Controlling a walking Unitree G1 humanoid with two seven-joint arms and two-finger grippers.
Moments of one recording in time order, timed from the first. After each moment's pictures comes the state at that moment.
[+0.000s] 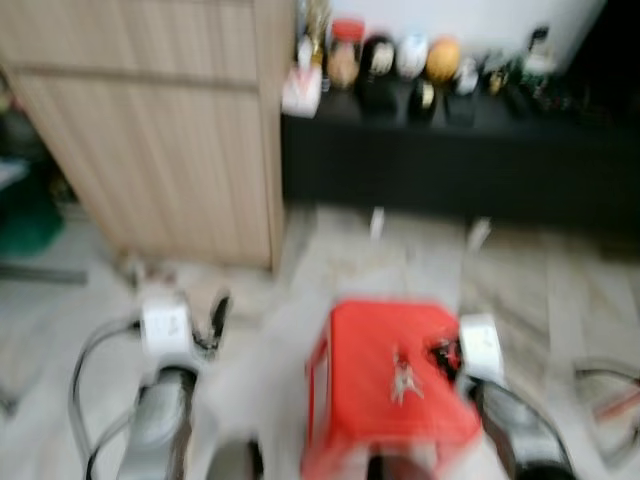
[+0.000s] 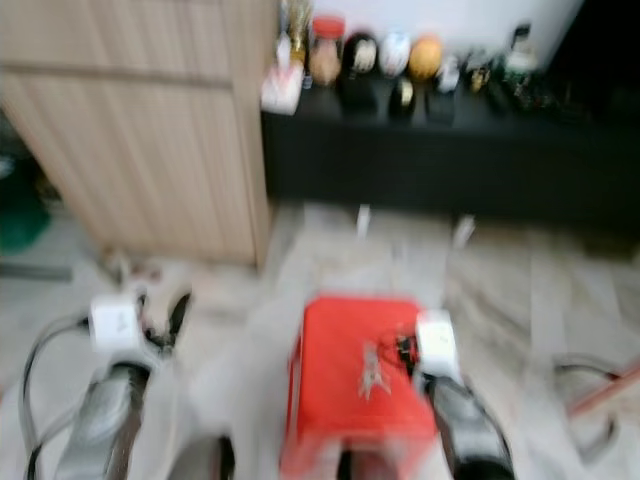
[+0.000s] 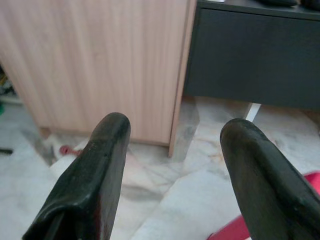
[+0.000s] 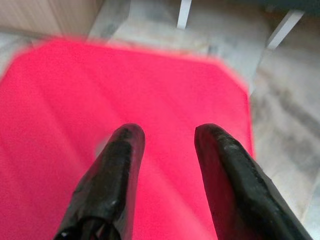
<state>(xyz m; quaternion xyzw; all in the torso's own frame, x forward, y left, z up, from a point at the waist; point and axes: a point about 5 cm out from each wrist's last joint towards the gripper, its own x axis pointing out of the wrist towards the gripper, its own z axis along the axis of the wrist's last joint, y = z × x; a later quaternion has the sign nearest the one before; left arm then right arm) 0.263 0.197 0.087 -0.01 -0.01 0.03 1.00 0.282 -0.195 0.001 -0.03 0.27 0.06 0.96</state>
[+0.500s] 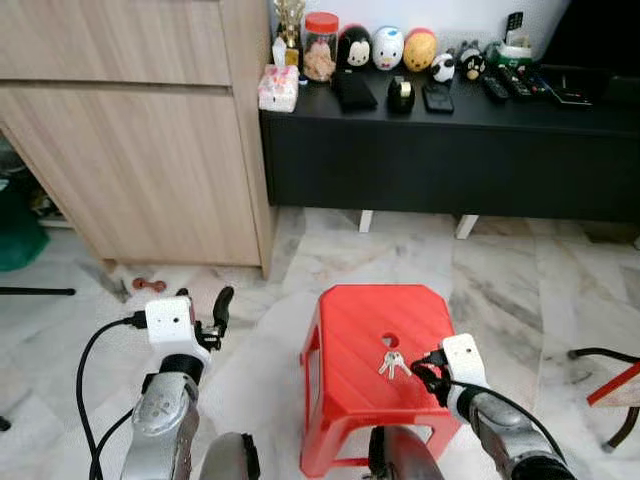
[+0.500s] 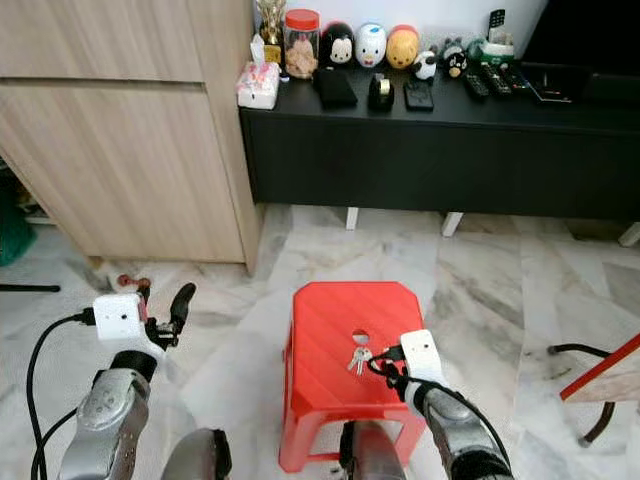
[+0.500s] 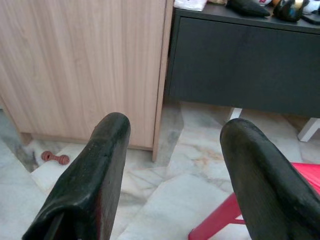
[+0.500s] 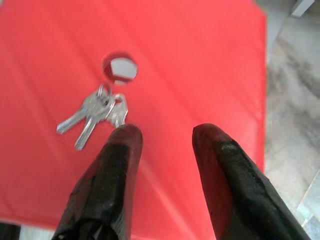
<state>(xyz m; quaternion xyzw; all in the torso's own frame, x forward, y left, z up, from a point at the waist) 0.265 0.191 0.088 -0.02 -0.01 0.02 1.00 0.276 -0.193 -0.016 -0.03 0.32 0.11 0.94</state>
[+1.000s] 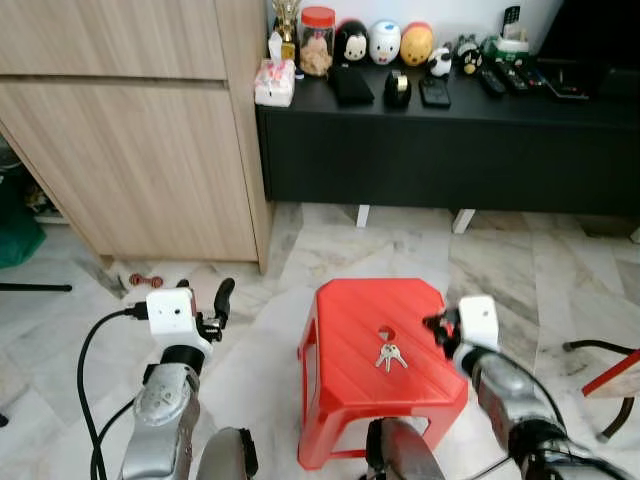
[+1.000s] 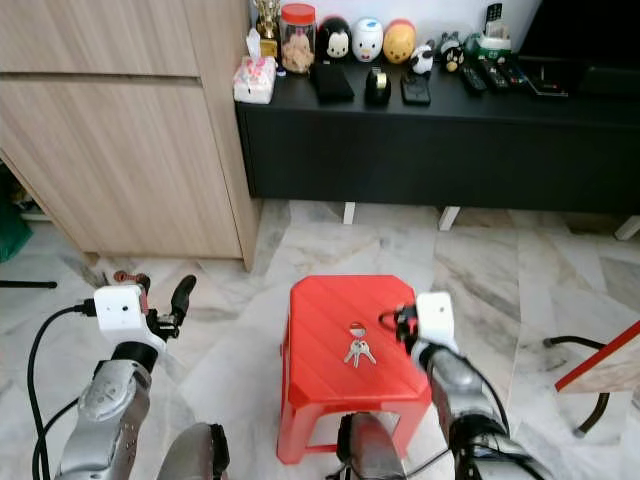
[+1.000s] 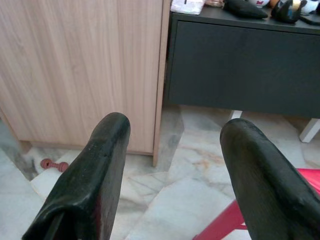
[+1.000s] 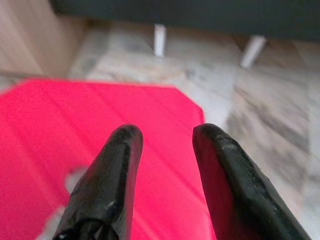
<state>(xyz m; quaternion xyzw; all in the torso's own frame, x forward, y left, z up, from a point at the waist) 0.279 0.195 0.100 -0.01 -0.03 0.03 1.00 0.321 -0.197 0.032 0.00 0.20 0.05 0.98</state>
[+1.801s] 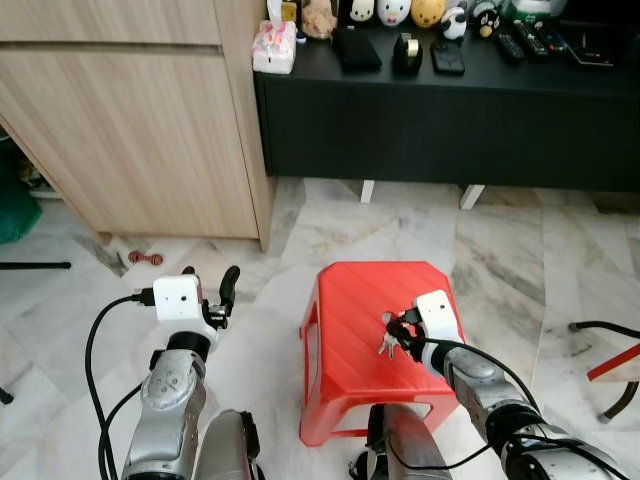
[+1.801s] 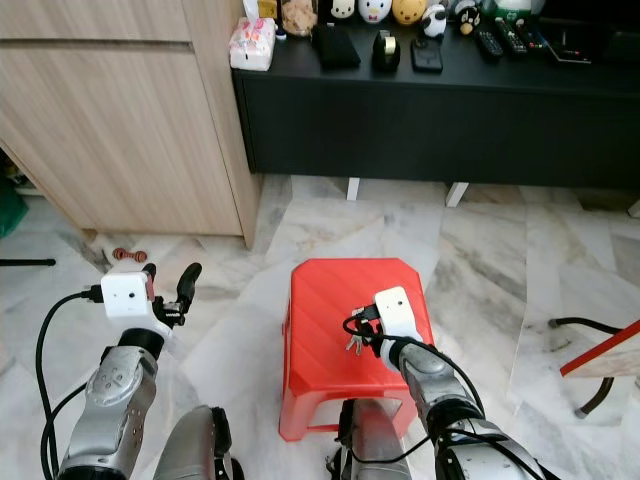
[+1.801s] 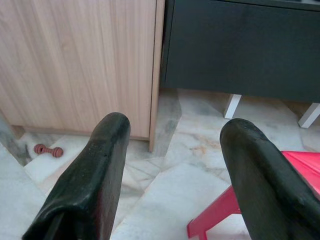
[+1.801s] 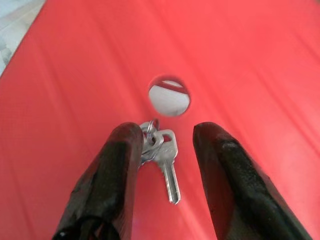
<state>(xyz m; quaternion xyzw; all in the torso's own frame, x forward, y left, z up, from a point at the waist) 0.281 0.186 0.106 -0.01 -0.05 0.02 1.00 0.312 -0.159 0.011 -0.05 0.28 0.16 0.94</state>
